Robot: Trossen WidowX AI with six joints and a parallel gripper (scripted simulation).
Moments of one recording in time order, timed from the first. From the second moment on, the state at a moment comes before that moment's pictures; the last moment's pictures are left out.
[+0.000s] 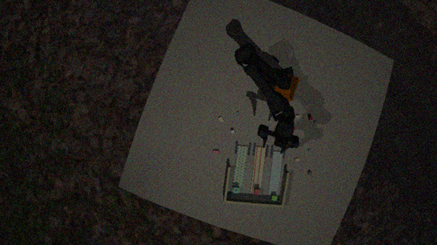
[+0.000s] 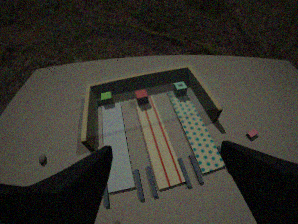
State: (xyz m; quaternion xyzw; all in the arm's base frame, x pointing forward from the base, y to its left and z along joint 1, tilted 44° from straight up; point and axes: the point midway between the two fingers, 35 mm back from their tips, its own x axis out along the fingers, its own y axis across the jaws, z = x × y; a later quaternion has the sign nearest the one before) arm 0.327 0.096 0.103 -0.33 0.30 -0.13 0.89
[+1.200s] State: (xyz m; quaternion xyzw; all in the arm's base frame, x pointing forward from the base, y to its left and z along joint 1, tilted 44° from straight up) arm 0.400 -0.060 0.096 -0.31 0.68 -0.22 0.62
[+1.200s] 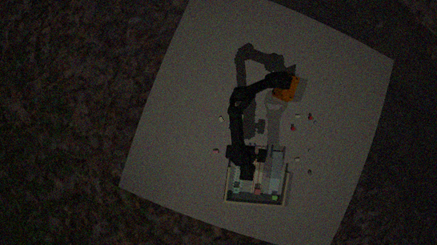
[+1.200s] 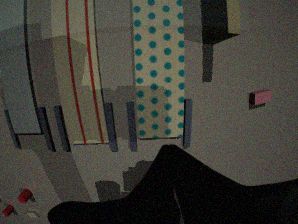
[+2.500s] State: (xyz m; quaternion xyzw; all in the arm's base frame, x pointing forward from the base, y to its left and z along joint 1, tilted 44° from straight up) arm 0.403 -0.099 0.057 -0.30 0.69 -0.22 0.62
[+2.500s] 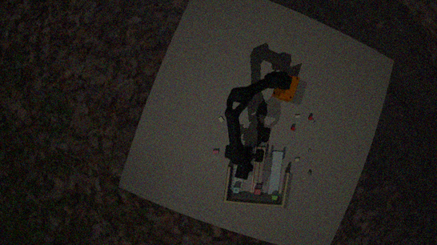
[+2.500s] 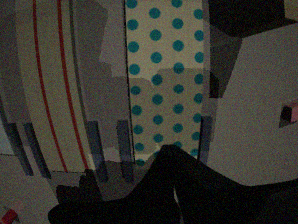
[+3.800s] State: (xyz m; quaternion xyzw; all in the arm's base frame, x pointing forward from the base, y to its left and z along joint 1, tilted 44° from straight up) arm 0.400 -0.111 0.046 -0.30 0.69 -0.22 0.62
